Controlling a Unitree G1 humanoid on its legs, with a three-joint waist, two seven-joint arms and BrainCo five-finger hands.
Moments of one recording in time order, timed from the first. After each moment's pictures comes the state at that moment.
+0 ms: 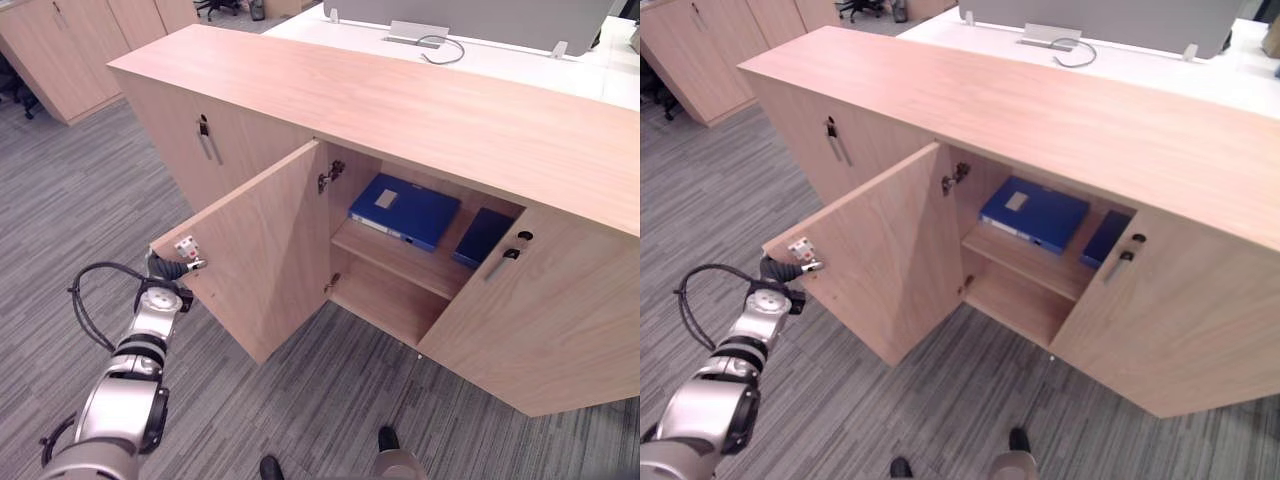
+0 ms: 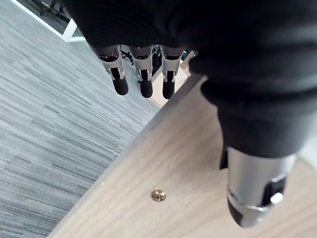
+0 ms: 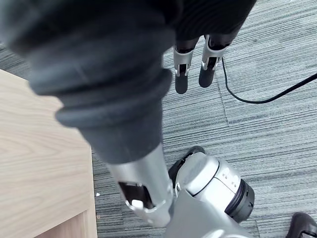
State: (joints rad) left arm -0.70 0.49 -0.06 1.10 0.12 0.02 0.29; right arm 0.20 -0.08 -0.55 1.12 0.17 0.02 -0.08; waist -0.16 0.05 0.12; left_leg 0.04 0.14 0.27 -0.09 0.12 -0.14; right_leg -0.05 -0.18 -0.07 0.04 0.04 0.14
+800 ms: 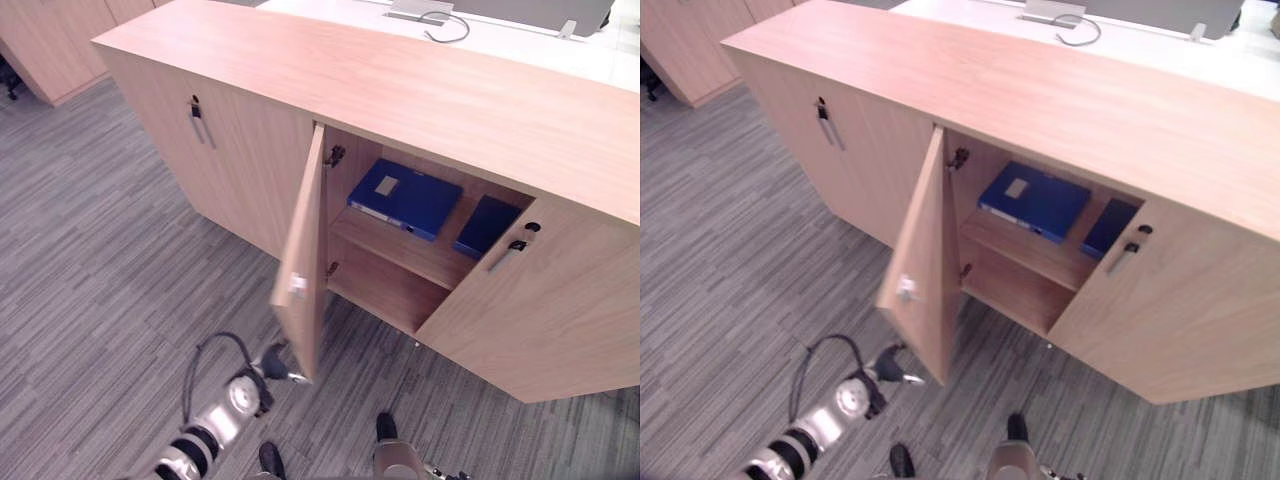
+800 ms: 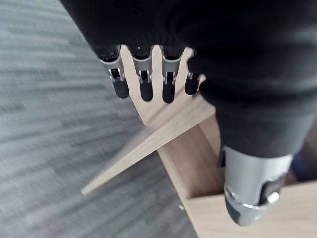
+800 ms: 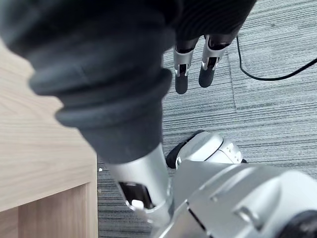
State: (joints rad) left arm -0.16 0.26 -0.61 0.62 0.20 -0.07 0.05; right arm 0.09 -0.06 -0.48 1.12 0.14 0.02 -0.11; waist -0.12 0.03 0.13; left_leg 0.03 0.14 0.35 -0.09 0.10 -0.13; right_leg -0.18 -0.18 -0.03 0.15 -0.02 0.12
